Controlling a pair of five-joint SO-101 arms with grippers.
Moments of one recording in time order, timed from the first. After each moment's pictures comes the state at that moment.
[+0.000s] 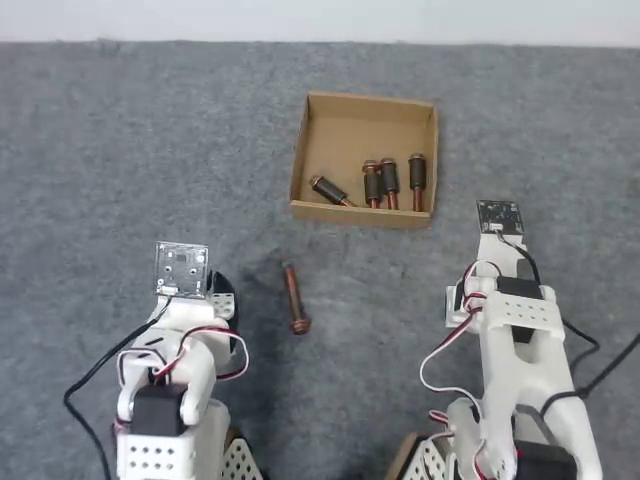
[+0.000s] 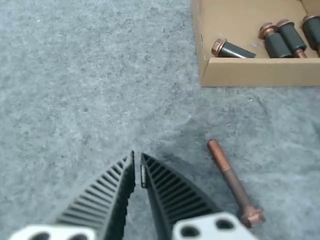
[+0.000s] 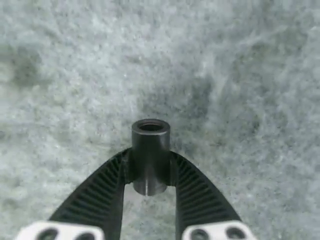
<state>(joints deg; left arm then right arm) -2.6 -103.2 88.5 68.8 2.7 4.5 -28.9 64.1 49.9 4.7</state>
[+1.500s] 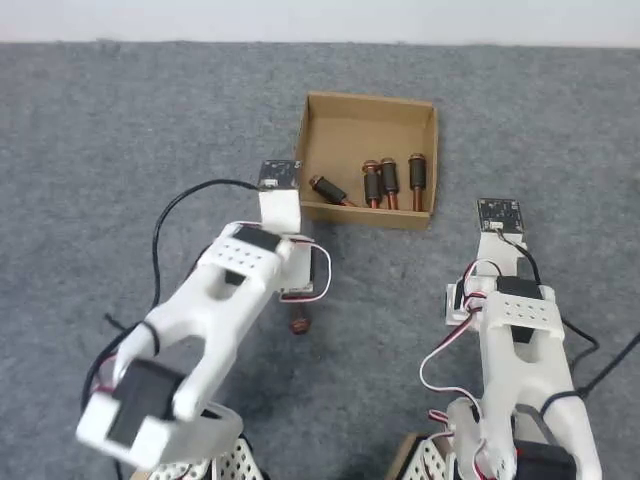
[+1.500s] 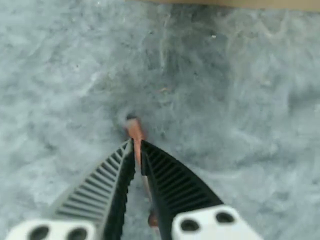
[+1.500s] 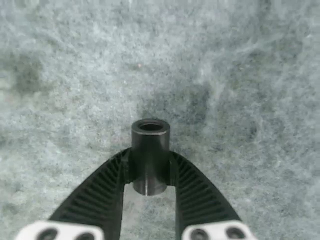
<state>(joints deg) 15.9 -4.0 43.3 53.0 25.0 4.5 -28.9 64.1 48.6 4.7</state>
